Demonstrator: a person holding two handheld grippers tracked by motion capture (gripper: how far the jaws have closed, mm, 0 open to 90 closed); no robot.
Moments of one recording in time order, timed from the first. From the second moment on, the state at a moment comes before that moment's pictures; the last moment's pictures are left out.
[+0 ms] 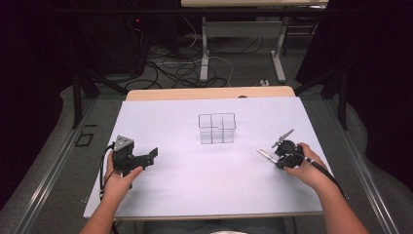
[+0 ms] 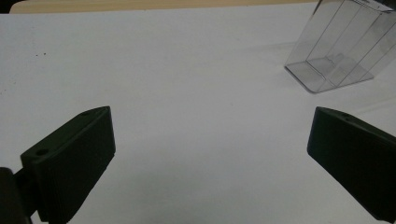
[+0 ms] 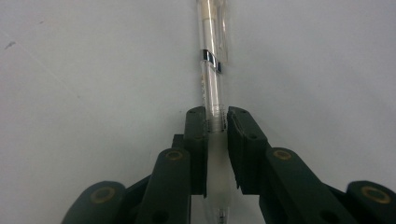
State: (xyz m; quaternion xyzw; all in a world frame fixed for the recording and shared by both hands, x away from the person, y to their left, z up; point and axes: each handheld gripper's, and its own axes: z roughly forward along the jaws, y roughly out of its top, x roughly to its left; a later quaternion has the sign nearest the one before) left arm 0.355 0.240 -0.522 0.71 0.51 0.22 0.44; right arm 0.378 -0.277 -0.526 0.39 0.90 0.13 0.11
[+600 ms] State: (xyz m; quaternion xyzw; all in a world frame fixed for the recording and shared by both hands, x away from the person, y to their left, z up) left arm 0.354 0.240 -0.522 0.71 0.51 0.22 0.44; right arm 0.377 -0.274 -0.521 0.38 0.91 0.12 0.14
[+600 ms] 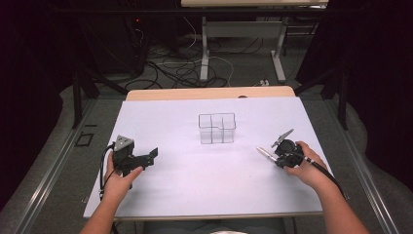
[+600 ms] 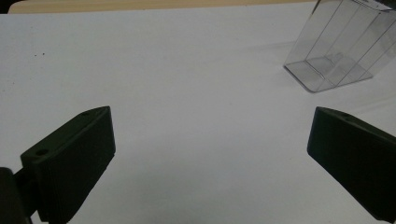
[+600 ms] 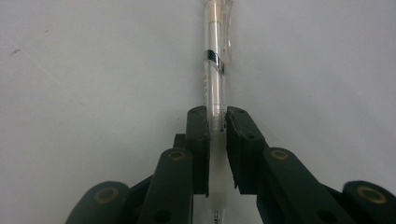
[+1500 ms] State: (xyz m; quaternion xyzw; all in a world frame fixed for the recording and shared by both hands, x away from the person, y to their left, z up) left arm 0.354 0.239 -0.522 0.71 0.51 0.22 0.43; right arm 0.351 -0.211 -0.508 0.19 0.92 0.17 0.29
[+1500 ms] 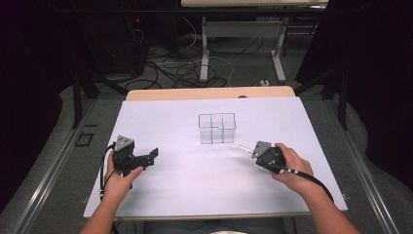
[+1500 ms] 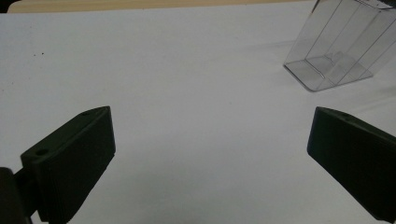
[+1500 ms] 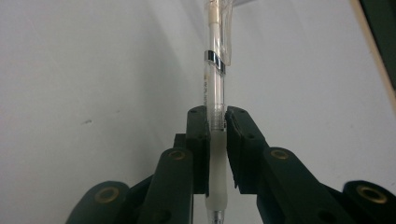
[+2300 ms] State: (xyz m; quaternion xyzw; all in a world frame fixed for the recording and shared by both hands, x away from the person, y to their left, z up) left arm 0.355 0.238 -0.523 0.71 0.51 0.22 0.43; right arm 0.325 -0.190 -0.497 0.06 0.83 0.30 0.46
